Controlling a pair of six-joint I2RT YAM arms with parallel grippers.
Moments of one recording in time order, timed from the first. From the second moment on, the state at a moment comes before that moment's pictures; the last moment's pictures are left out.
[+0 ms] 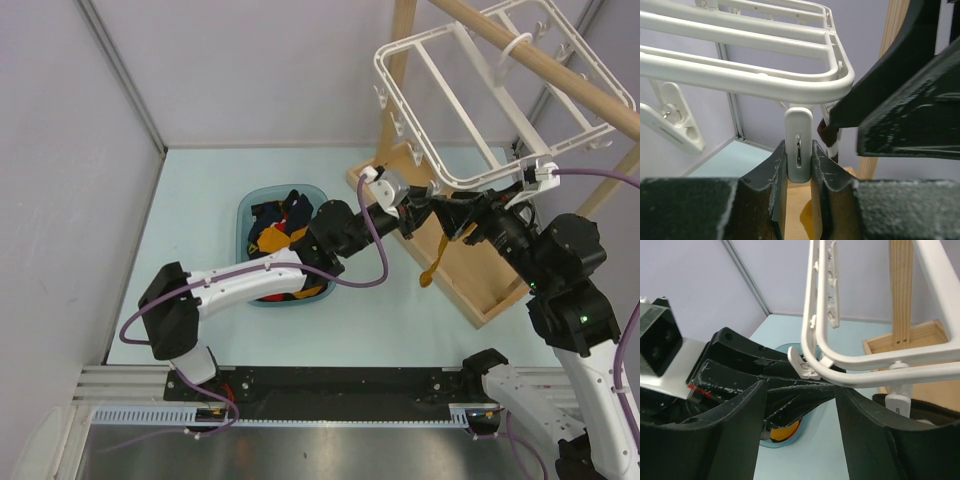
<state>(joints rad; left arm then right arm) -1.08 1.65 1.32 0.69 0.06 -0.02 0.37 0.72 1.23 -0.45 -0.17 0.35</state>
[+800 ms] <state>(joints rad) -1.13 1.65 1.39 0.58 -0.04 0.15 0.37 0.76 1.23 -0.43 -0.08 0.43</state>
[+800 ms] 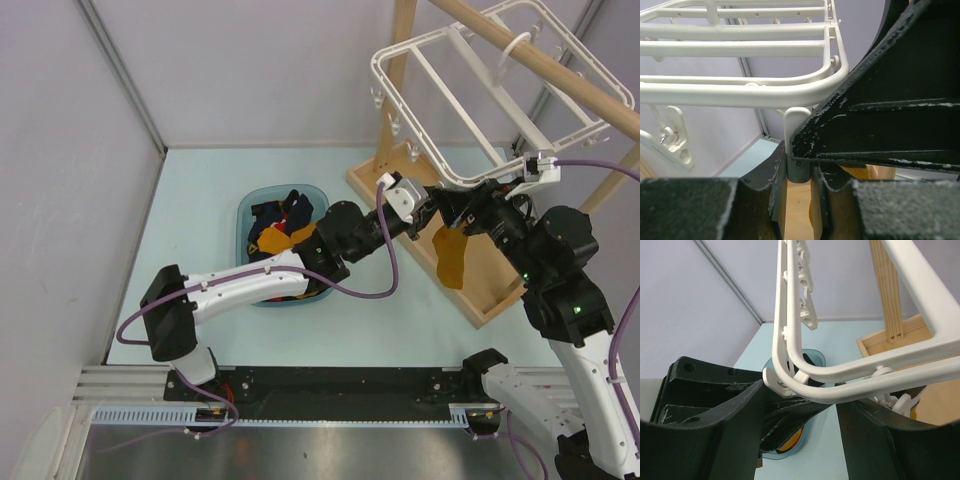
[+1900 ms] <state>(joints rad) -1.15 1.69 1.45 0.48 -0.13 0.16 0.37 0.81 1.23 -0.40 -0.03 0.47</state>
